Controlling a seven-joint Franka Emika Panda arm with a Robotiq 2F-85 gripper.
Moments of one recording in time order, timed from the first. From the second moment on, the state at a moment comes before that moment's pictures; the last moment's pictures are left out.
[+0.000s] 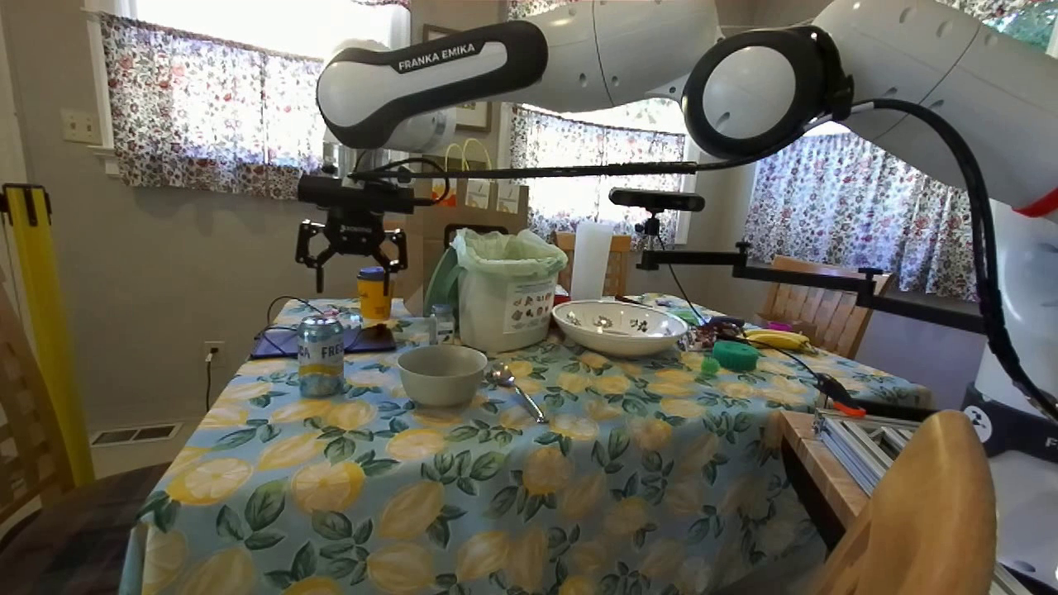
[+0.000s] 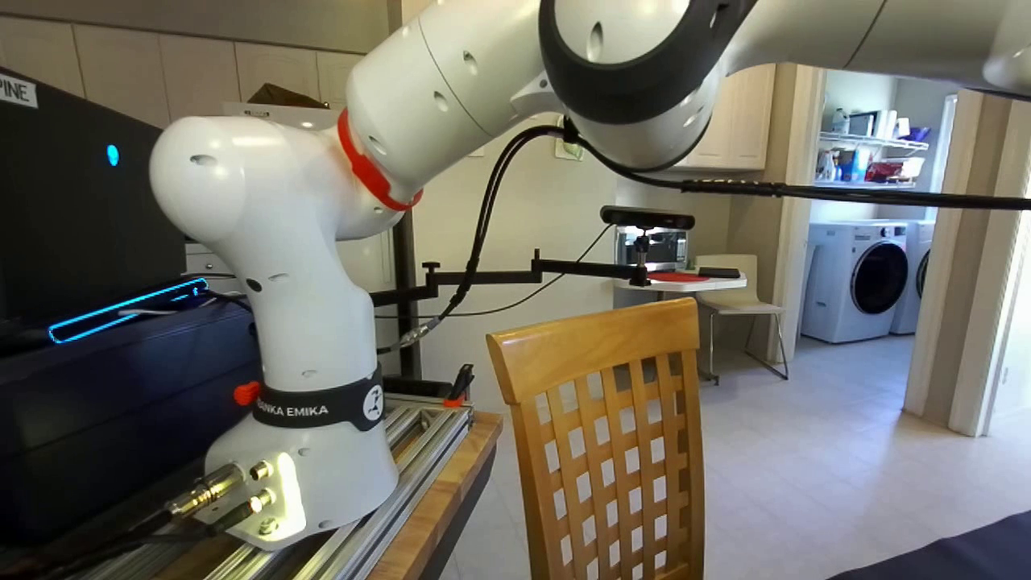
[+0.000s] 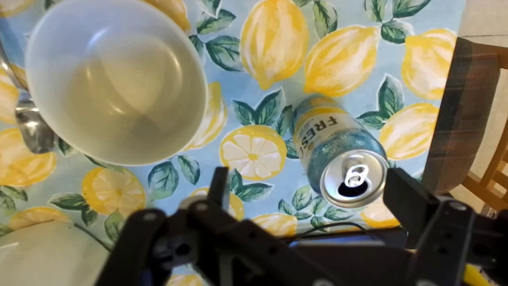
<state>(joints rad) -0.09 1.10 -0.16 -0.72 0.07 1.92 0.88</state>
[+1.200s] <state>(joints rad) -0.13 1.17 -0.11 -0.67 0.09 1.96 0.87</state>
